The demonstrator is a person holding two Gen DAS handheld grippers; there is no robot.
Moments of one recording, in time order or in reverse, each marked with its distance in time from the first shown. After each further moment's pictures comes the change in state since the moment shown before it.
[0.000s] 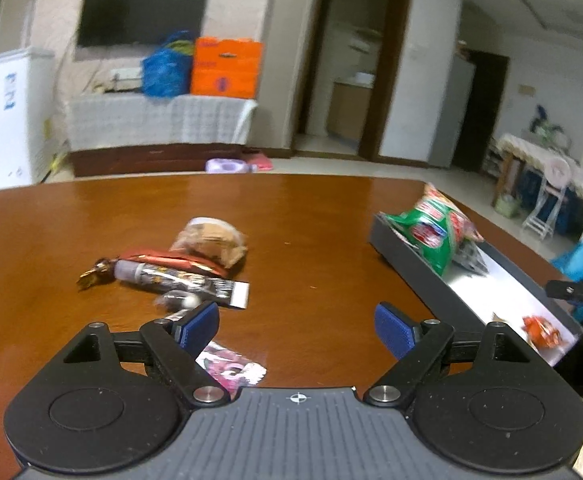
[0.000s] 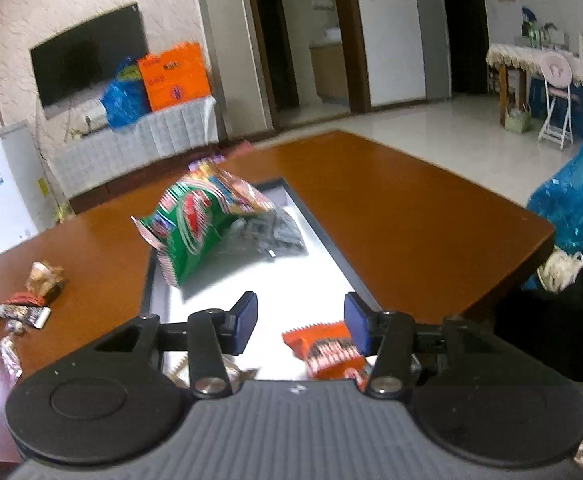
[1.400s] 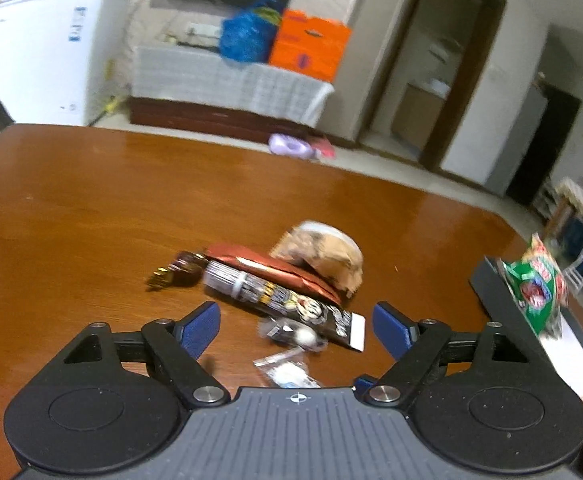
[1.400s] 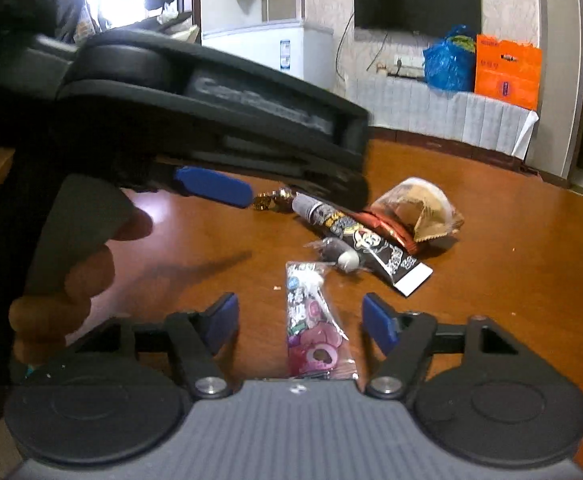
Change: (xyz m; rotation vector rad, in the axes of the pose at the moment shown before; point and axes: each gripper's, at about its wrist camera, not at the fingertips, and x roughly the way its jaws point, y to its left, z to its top) left arm 0.052 0.087 0.023 -0.202 0.066 0.092; right arm 0.065 0.279 -0.080 -0.618 0.093 0.716
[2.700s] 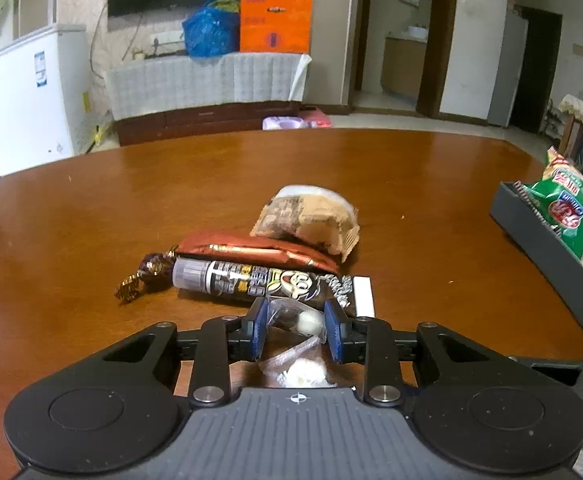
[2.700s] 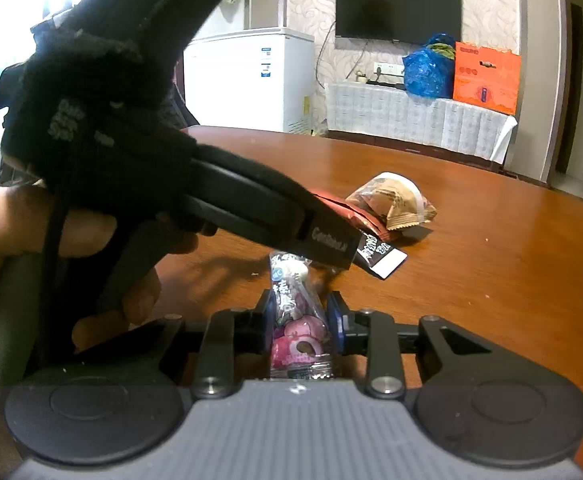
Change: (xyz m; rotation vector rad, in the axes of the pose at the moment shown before) left arm 0.026 -0.031 -0.008 0.224 0.055 0.083; right arm -0.004 -0.008 -0.010 0.018 -0.049 -0.063
